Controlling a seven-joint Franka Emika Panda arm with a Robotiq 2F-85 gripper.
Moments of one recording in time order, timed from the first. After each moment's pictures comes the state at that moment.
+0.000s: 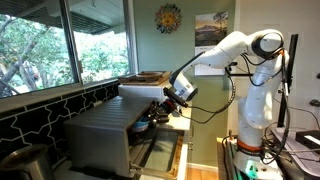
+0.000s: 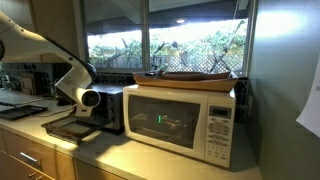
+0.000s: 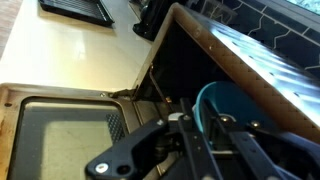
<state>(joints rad) 0.02 -0.27 0.07 -2.62 1.77 2.06 0.31</state>
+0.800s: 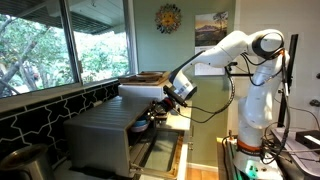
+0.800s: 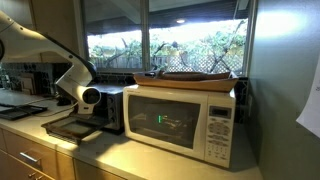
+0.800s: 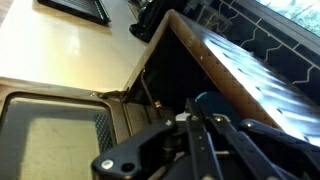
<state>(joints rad) 0.02 -0.28 0.07 -2.60 1.77 2.06 0.25</state>
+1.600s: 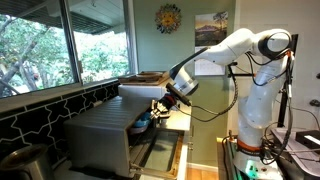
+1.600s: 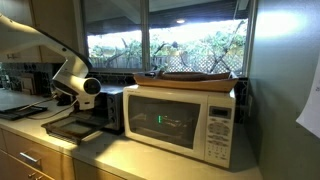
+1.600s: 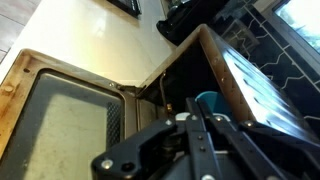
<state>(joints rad) 0.01 -0.34 0.08 -2.59 1.59 2.06 0.21</state>
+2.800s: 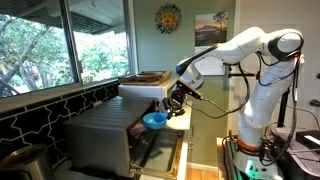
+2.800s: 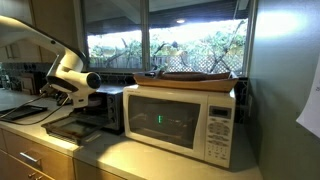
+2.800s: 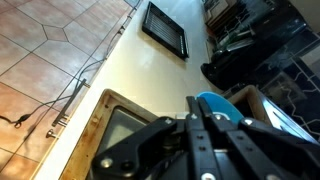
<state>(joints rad) -0.03 -0.47 0.03 -2.65 1.32 1.77 0.27</state>
